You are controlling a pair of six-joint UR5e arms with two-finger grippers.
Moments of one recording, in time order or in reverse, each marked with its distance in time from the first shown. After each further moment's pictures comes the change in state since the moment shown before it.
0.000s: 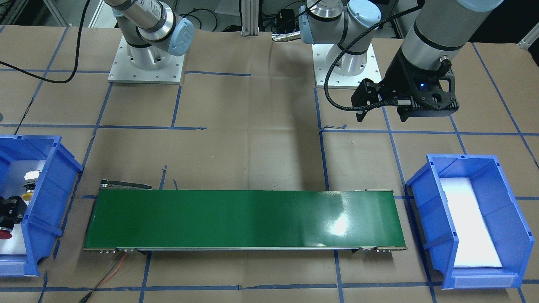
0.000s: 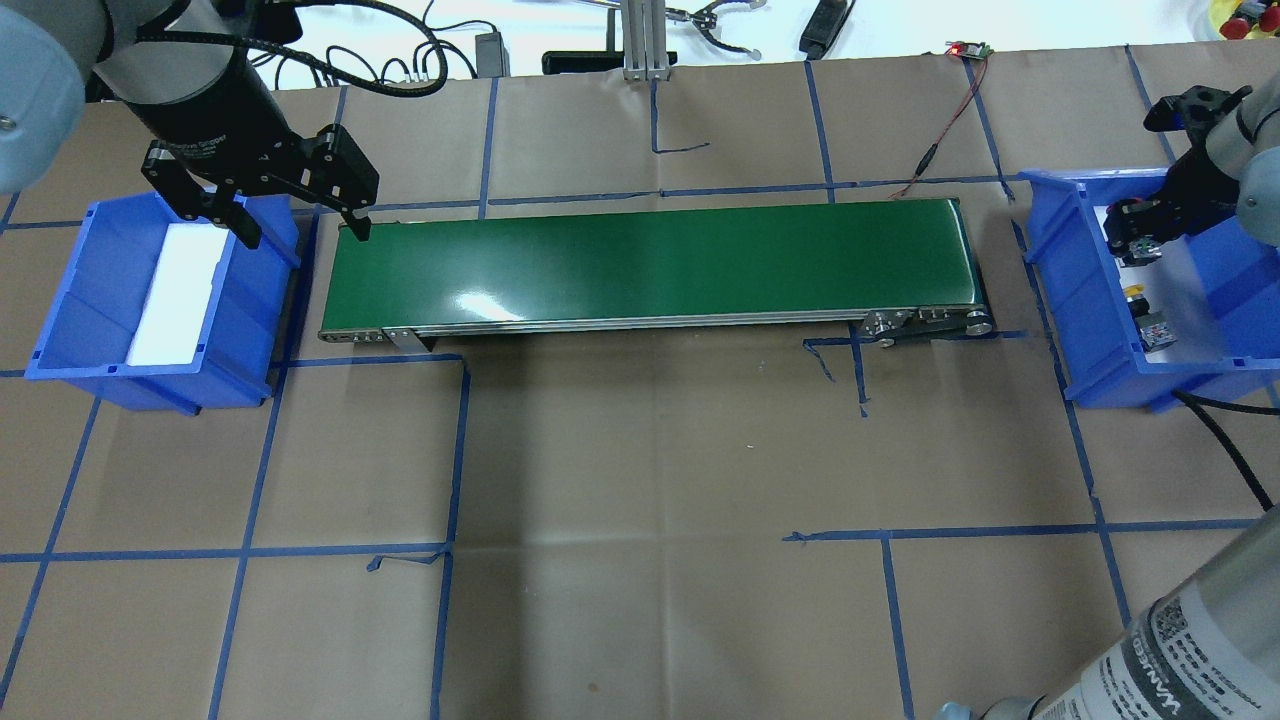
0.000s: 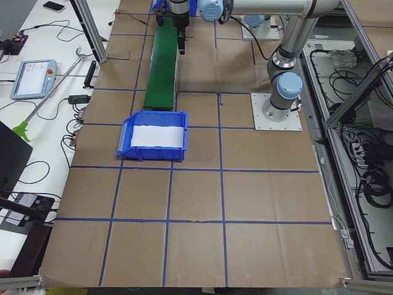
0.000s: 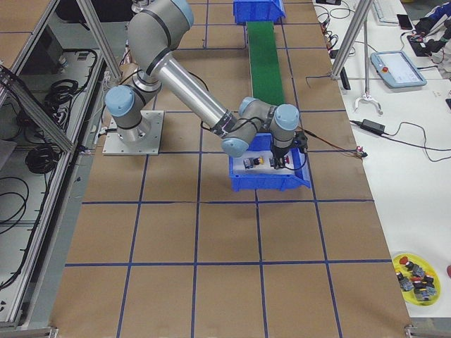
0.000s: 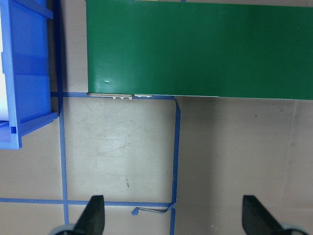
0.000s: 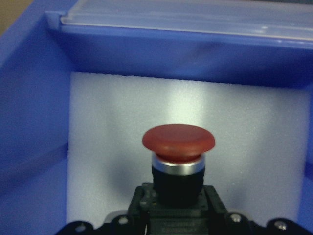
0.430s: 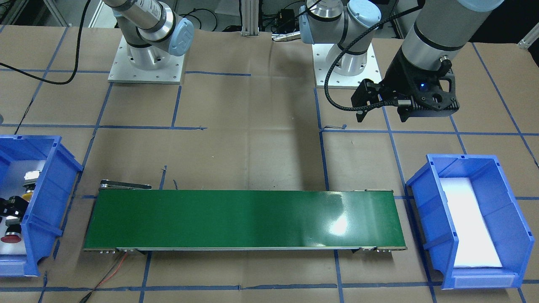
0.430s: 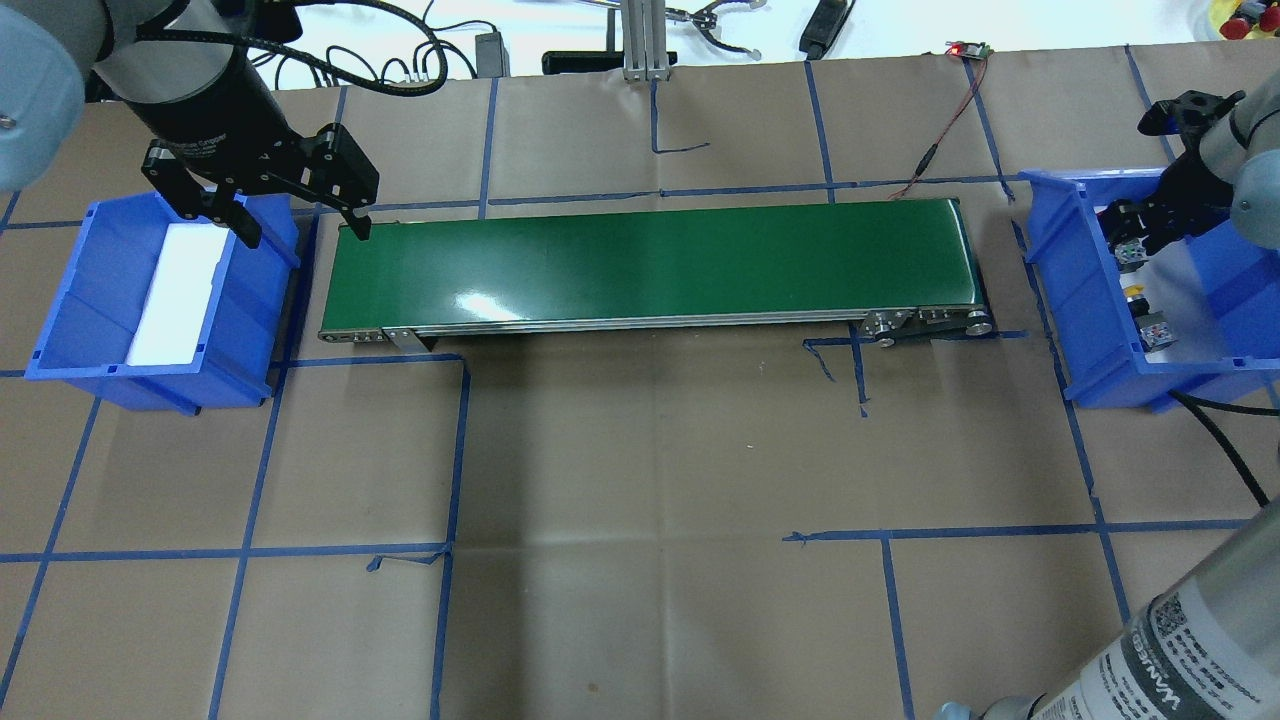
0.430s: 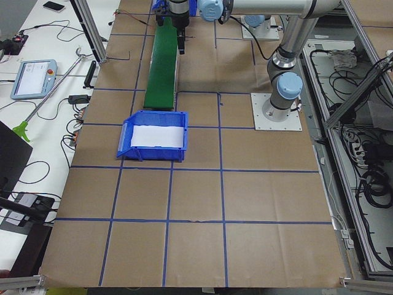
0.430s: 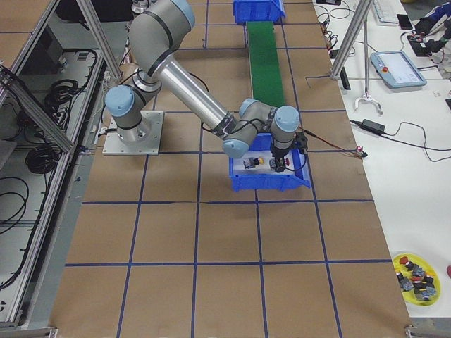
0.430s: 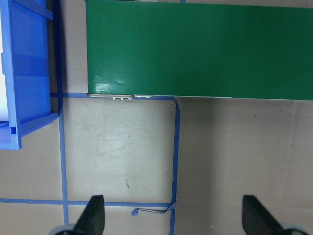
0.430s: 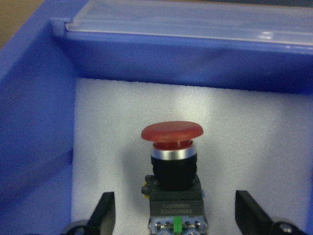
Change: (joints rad) left arm 0.000 -0.001 0.003 0.000 -0.001 0.000; right arm 0.000 0.006 -0.006 0.001 0.020 0.003
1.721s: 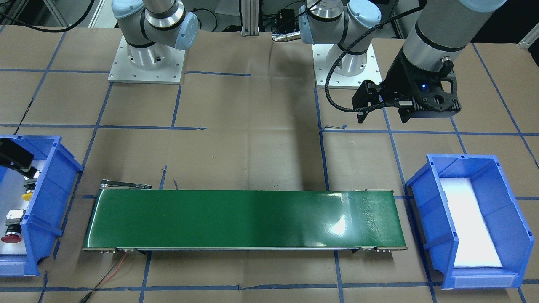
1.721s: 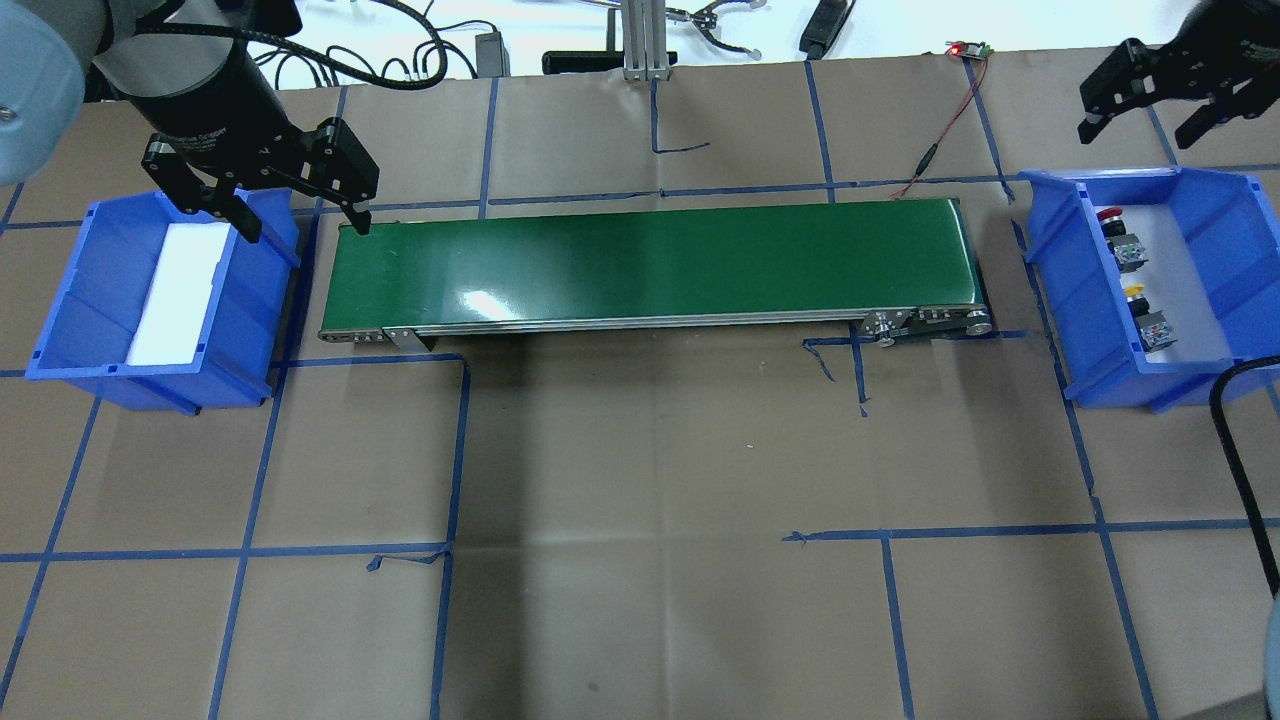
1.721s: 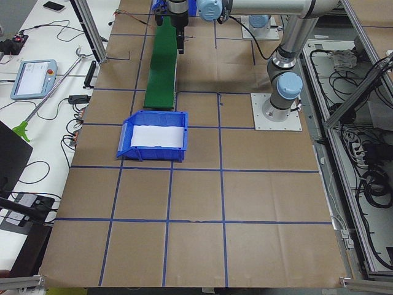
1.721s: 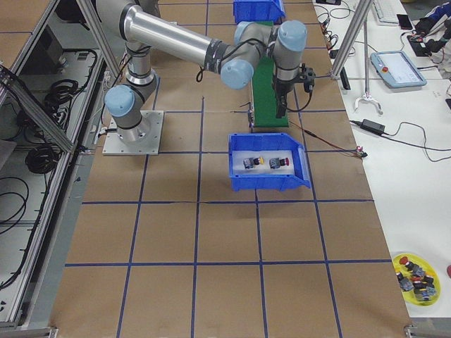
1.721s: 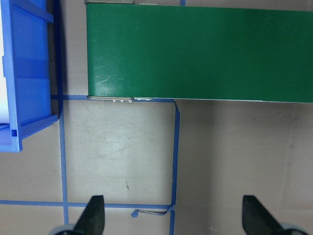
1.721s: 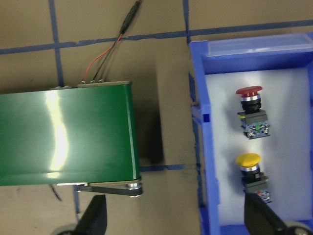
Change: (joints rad) left arm 0.000 -0.006 0.009 0.000 0.000 0.000; right arm 0.219 -0.302 -0.207 0.511 -0.012 0.359
